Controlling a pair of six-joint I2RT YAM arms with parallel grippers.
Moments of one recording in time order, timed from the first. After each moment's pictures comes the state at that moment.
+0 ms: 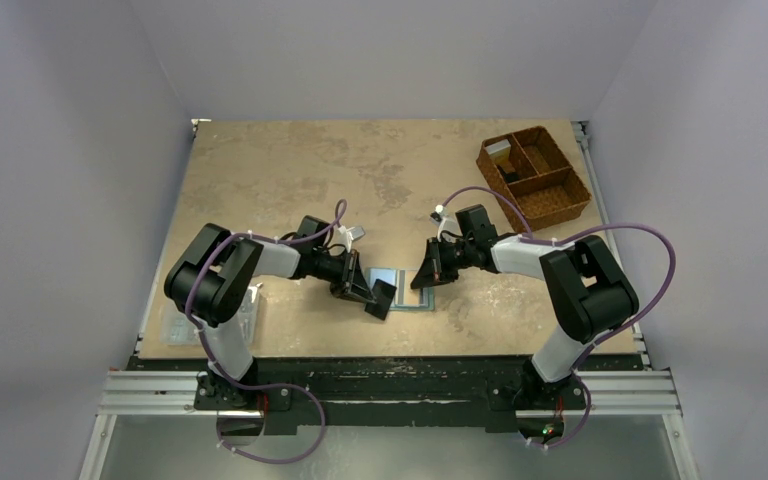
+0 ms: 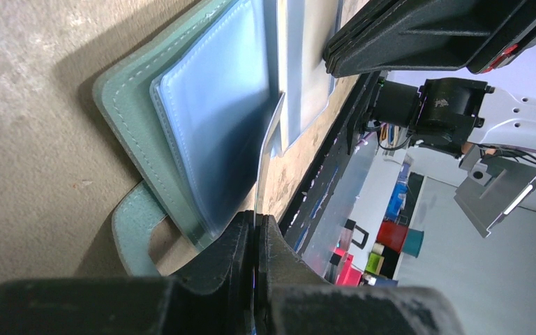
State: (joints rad) left arm -0.43 1.80 0.72 0.07 0.97 -0.57; right arm 0.40 1.68 0.76 -0.06 -0.71 0.42
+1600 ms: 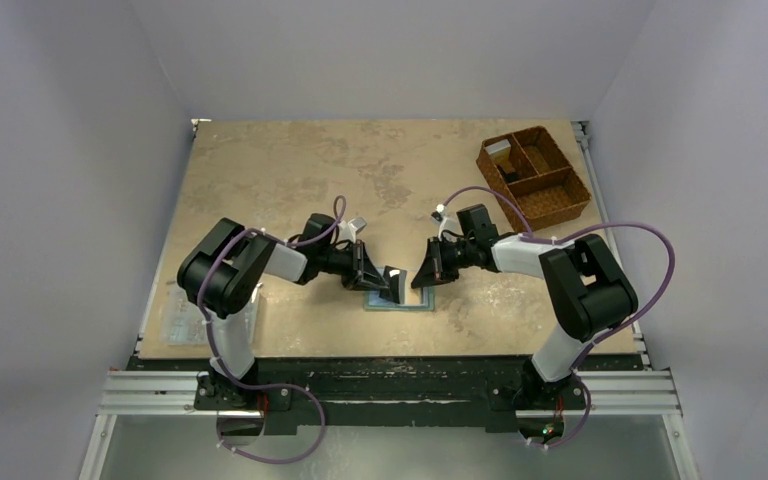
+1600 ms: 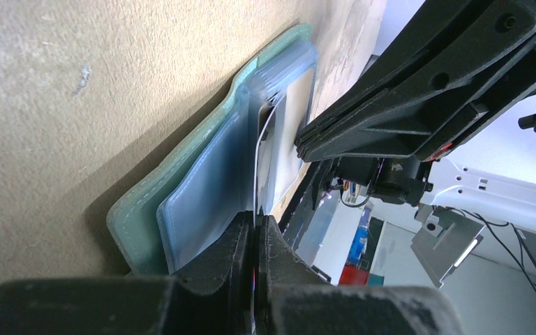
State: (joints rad) left arm -0.46 1.88 0.71 0.42 0.89 -0.91; right arm 0.40 1.69 0.76 -0.06 -0.73 0.42
